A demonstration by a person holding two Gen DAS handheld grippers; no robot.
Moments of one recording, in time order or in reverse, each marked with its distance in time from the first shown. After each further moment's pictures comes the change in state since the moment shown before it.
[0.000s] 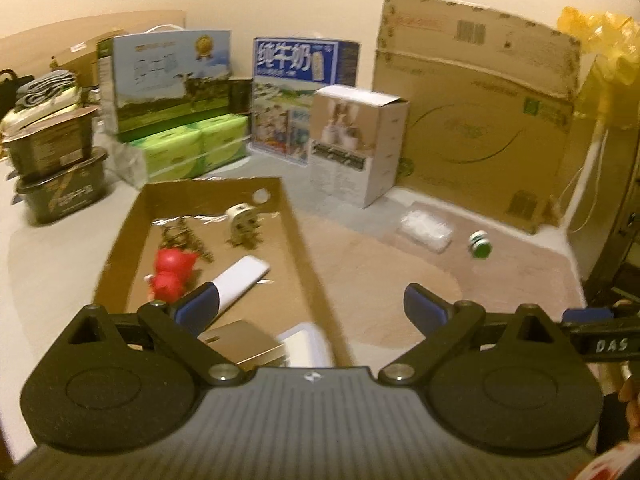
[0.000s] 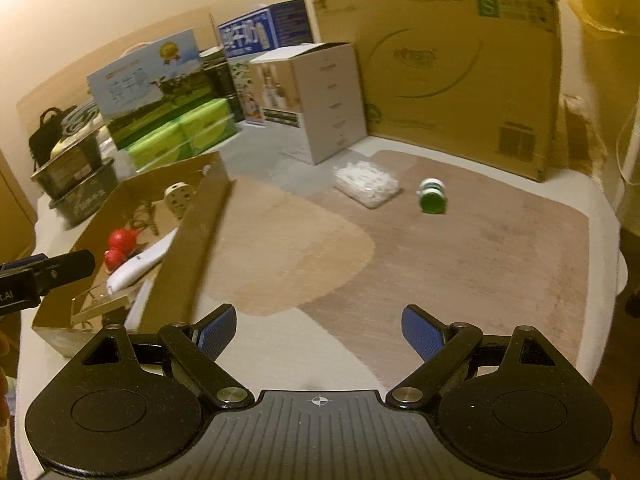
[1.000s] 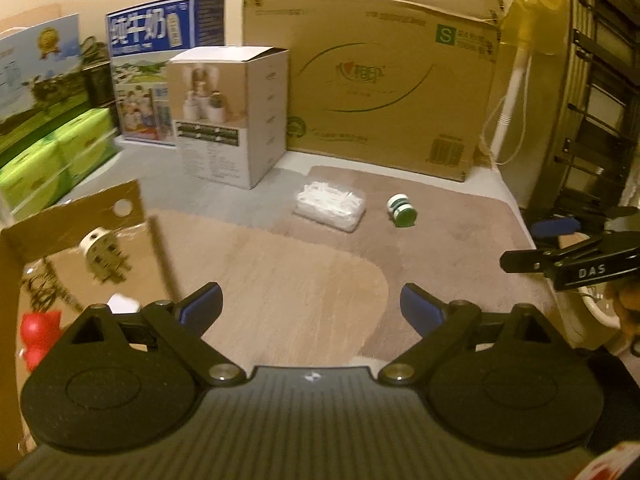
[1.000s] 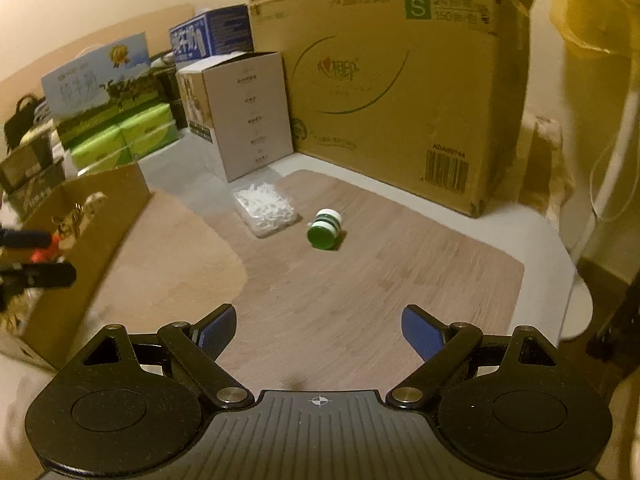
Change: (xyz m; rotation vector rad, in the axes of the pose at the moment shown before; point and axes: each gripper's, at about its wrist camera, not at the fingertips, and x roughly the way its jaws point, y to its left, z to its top) left arm 0.096 -0.062 0.030 0.221 0.162 -0.257; right arm 0.026 -0.107 0.039 -0.127 -0.010 -0.060
